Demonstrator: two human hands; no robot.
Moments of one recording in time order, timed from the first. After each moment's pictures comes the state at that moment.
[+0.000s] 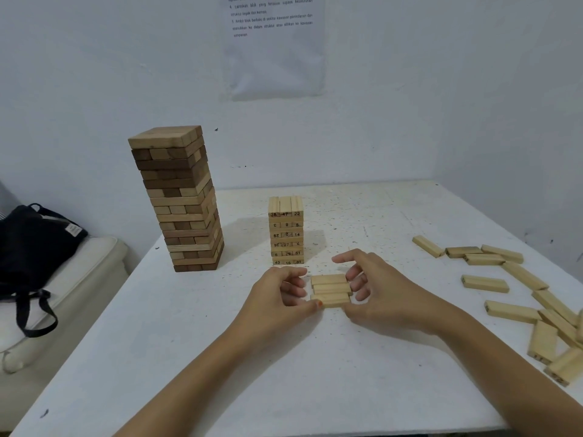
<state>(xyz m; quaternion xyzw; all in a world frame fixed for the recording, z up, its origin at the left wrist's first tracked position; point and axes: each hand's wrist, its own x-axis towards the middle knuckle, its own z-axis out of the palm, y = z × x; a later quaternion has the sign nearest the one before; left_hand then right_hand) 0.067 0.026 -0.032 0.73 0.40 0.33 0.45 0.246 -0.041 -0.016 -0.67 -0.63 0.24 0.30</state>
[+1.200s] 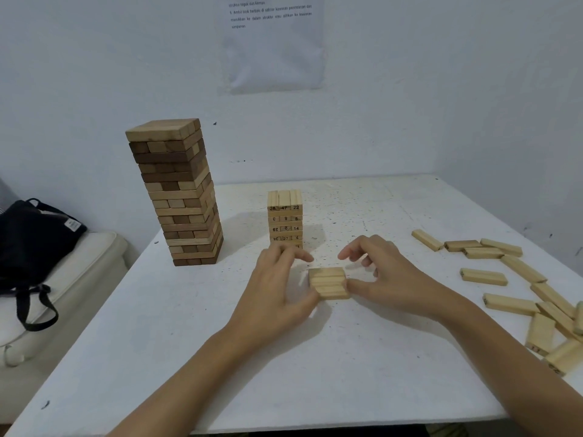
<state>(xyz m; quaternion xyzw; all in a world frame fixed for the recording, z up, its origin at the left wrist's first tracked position) 0.065 0.028 -0.031 0.87 0.31 0.32 0.23 0.257 -0.039 -0.014 -0.68 -0.64 0.19 0.31</state>
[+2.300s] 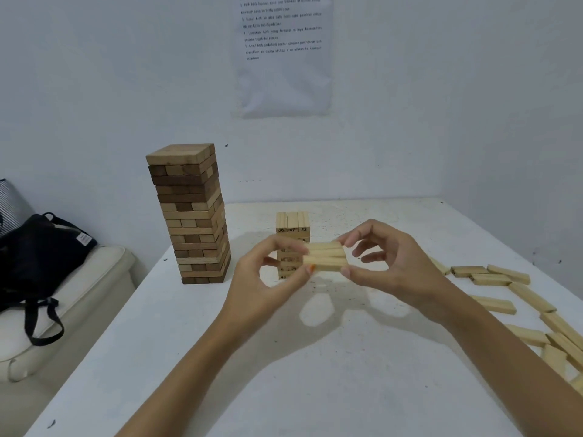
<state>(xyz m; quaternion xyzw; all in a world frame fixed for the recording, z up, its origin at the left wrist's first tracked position) 0.053 0.040 0.007 0.77 0.23 0.46 0.38 0.255 -0.034 0.023 -0.53 -0.63 0.24 0.51</state>
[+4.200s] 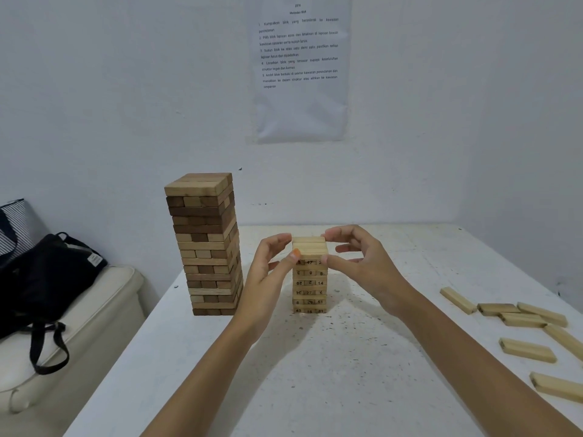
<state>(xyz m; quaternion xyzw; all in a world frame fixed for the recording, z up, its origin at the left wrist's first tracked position) 0.067 0.095 0.013 0.66 0.33 0.47 0.48 0.237 0.051 0.025 -0.57 -0.55 0.27 0.55</state>
